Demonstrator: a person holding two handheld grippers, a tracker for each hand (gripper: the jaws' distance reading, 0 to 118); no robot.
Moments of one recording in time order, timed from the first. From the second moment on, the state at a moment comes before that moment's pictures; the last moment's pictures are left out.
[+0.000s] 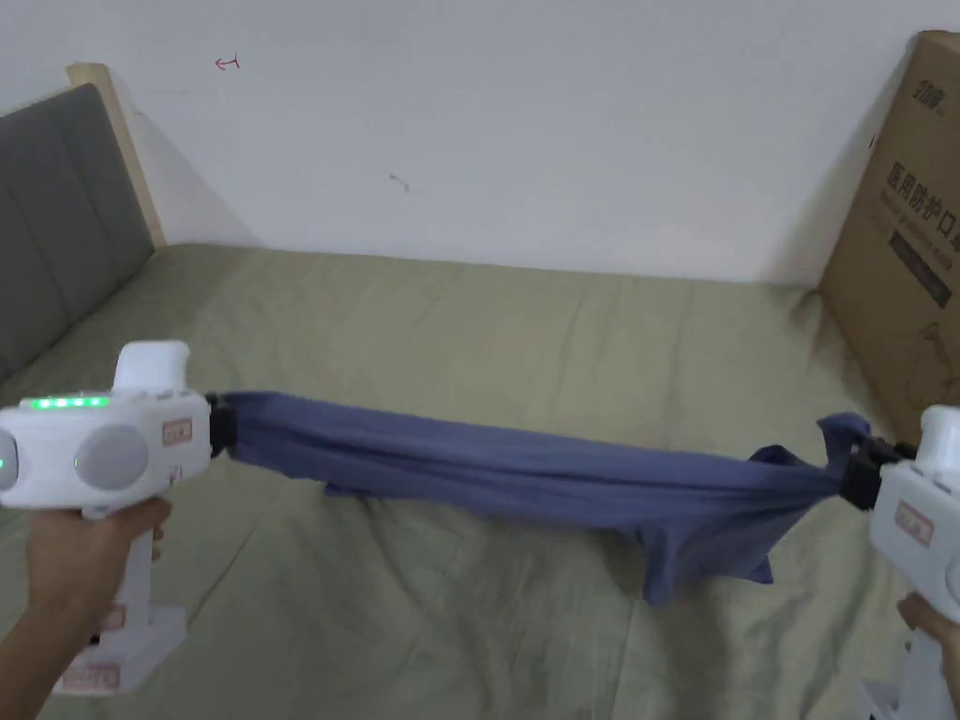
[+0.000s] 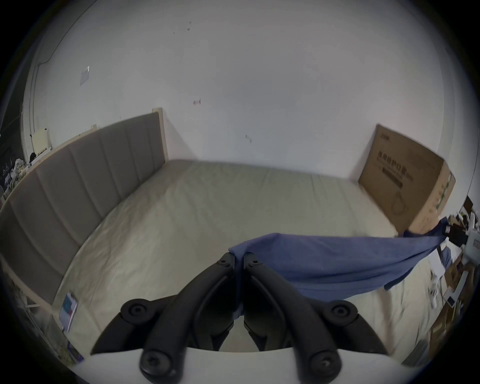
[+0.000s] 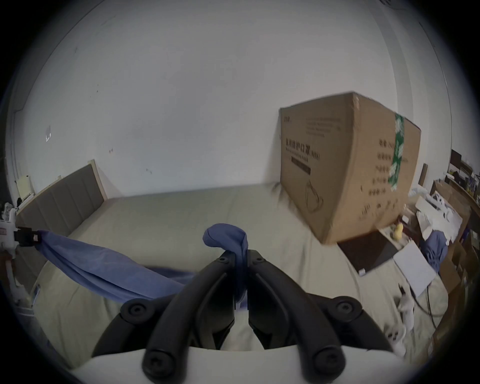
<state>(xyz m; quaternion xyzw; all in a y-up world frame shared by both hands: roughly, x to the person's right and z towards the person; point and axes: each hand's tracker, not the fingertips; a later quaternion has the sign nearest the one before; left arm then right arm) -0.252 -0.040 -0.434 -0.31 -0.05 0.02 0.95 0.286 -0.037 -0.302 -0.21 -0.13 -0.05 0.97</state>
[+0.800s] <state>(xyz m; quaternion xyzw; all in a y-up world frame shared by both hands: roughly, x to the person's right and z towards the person) -0.315 -0.221 -0.227 -0.52 0.03 0.02 0.85 0.263 -0.222 -0.102 -0.44 -0.18 -0.13 0.87</state>
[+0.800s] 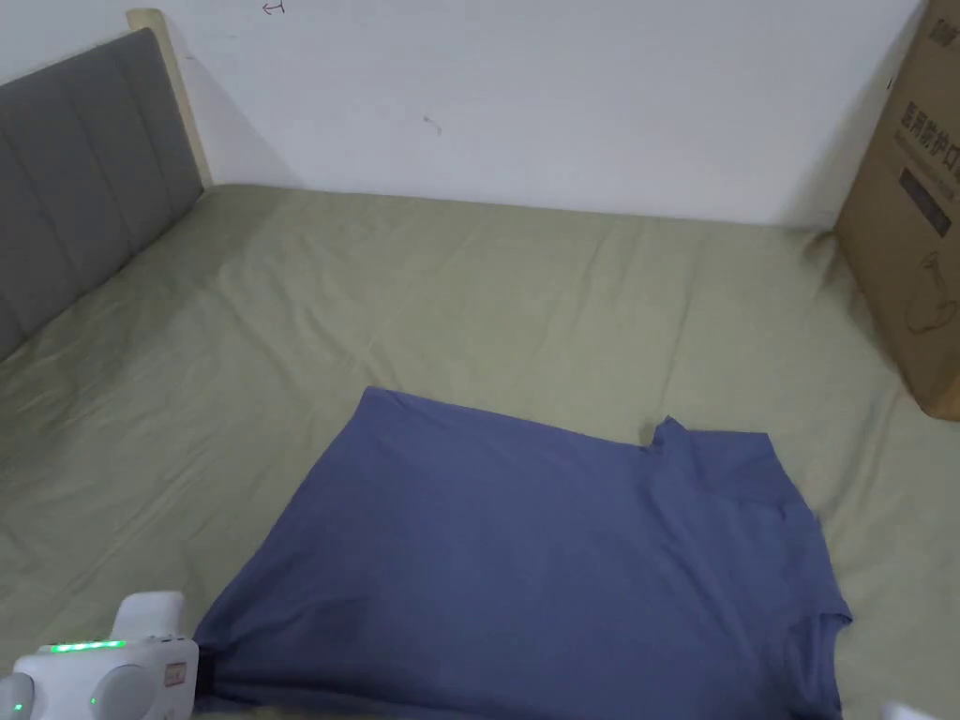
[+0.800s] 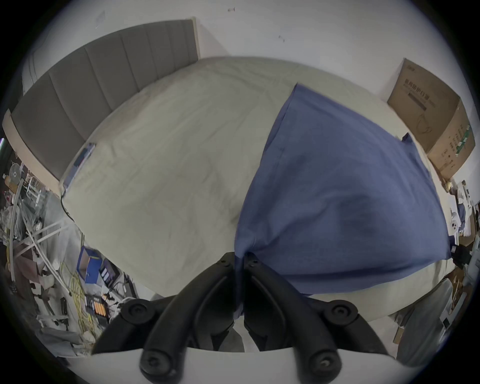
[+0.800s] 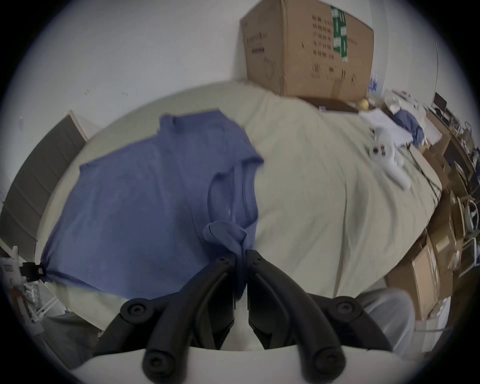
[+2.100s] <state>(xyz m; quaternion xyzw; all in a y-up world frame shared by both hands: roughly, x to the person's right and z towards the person) -0.178 -0.031 -0.255 -0.17 -0.11 0.02 0.98 0.202 -0.002 -0.147 -0.11 -0.16 0.04 0.98</state>
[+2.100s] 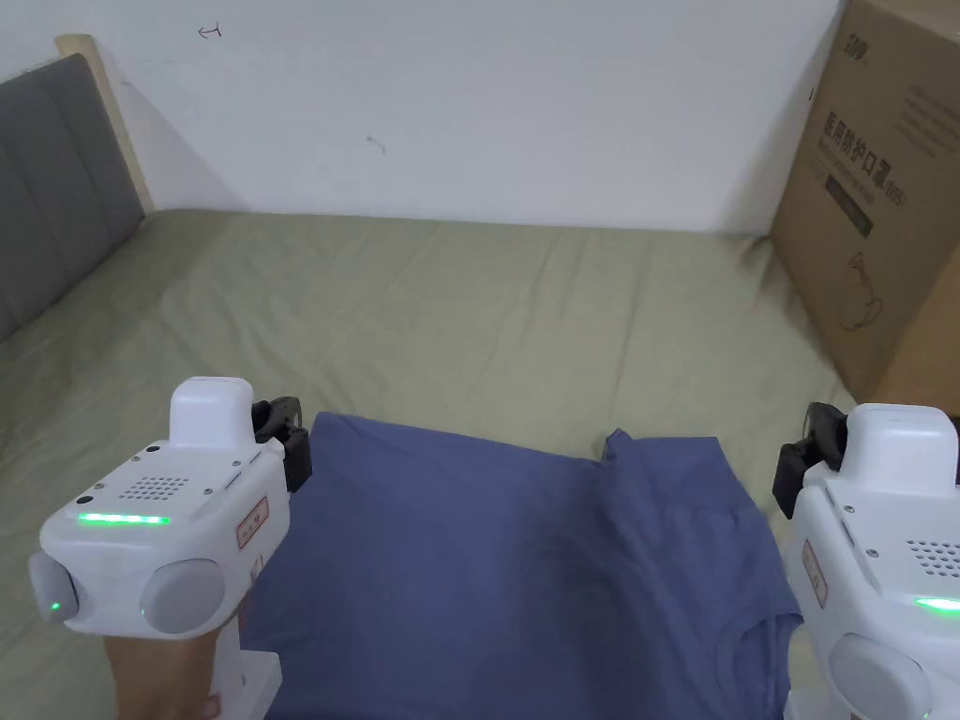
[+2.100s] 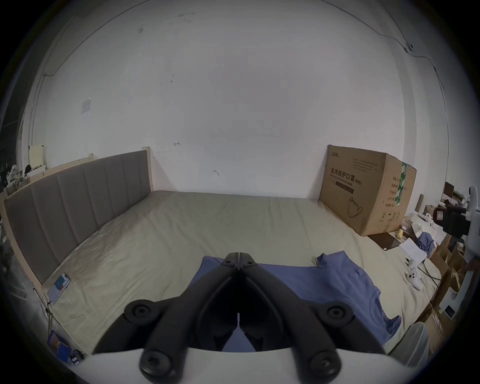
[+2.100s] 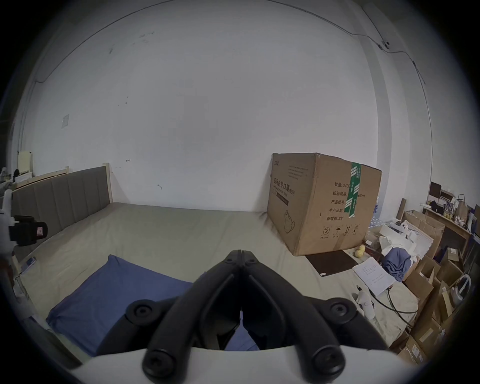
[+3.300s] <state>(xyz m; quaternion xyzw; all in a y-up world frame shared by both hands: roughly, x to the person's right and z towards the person) -0.156 -0.227 -0.611 -0.51 -0.11 -0.02 0.85 0.258 -0.098 -0.307 -0.23 -0.18 0.01 0.96</state>
